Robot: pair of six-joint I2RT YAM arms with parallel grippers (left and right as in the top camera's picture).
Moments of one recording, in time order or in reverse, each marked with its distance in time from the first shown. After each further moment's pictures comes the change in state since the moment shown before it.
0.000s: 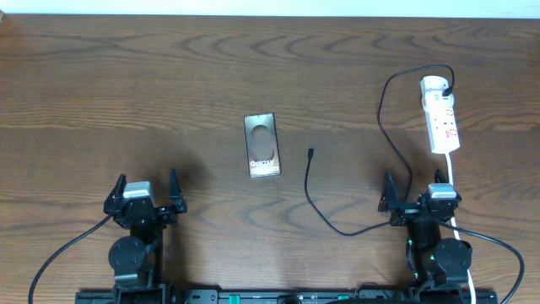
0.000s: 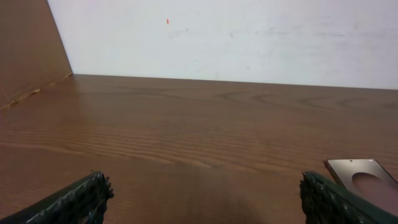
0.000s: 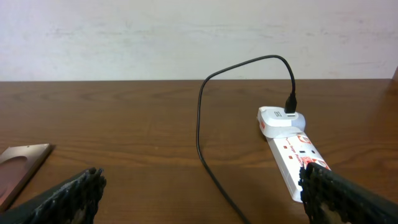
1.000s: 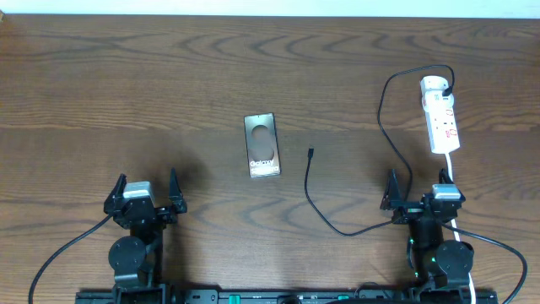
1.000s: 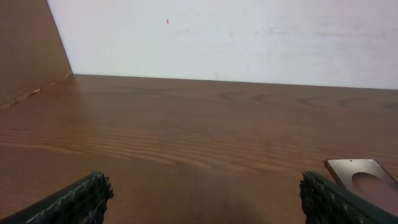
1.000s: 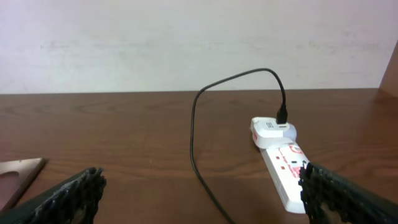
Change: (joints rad) left arm 0.000 0.000 0.000 0.000 0.001 0.000; right arm 0.000 0.000 0.000 0.044 0.027 0.000
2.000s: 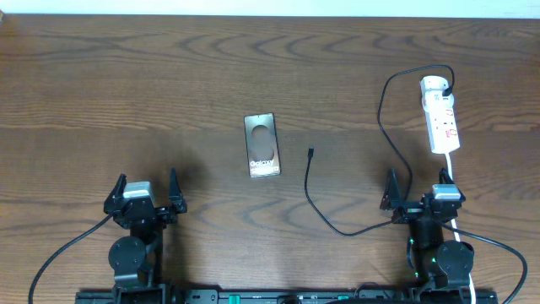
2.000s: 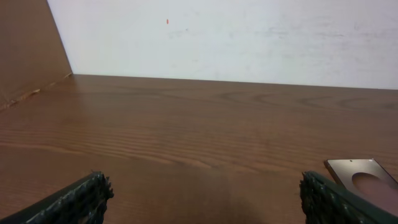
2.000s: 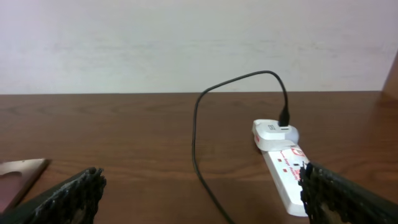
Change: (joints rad) left arm 0.000 0.000 0.000 0.003 0.000 0.000; right arm 0.000 0.000 0.000 0.007 -0.019 -0.003
